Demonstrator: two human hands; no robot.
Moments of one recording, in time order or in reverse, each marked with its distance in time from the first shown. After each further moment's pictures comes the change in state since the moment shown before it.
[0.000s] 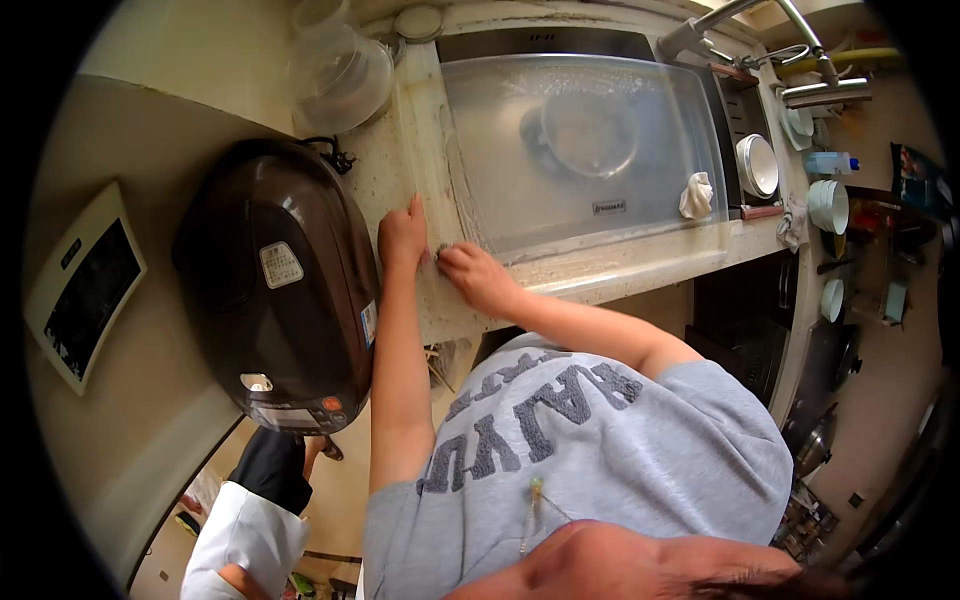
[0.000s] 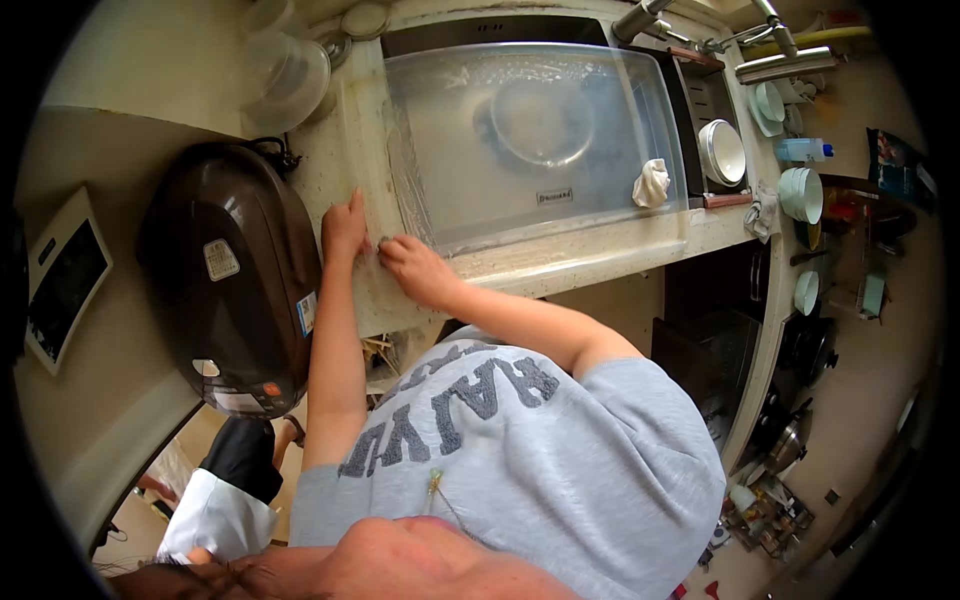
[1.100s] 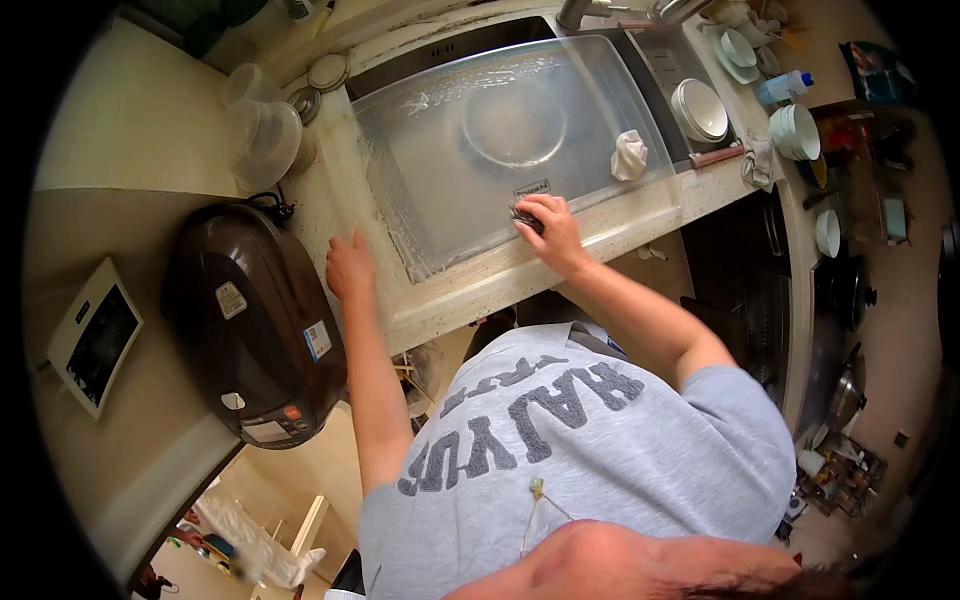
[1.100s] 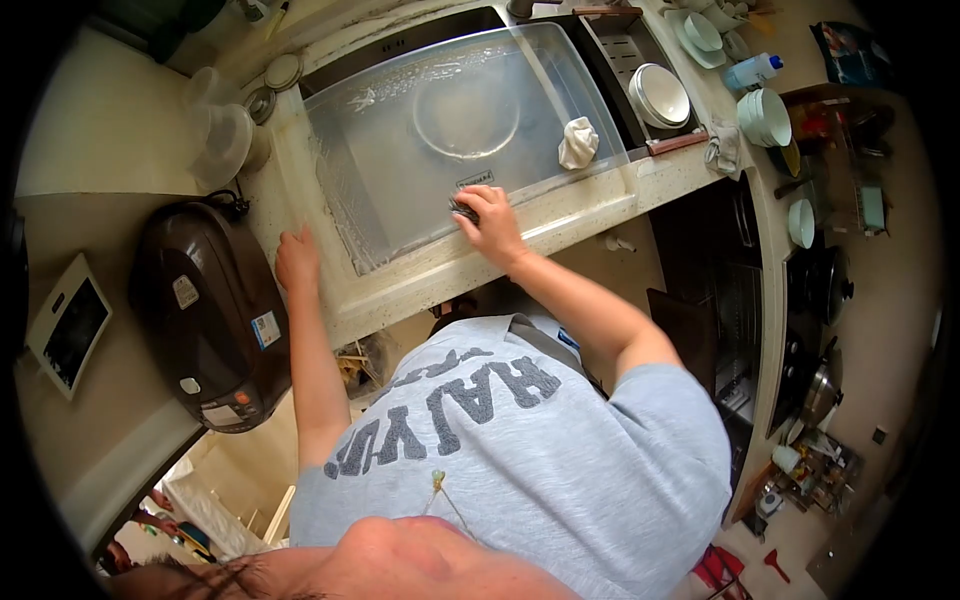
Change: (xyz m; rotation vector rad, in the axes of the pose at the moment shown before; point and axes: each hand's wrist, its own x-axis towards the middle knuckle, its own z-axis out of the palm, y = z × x) left_hand -0.033 0.015 0.011 0.440 0.402 0.090; right_hand -0.113 0.062 -0.146 0.040 0.368 0.563
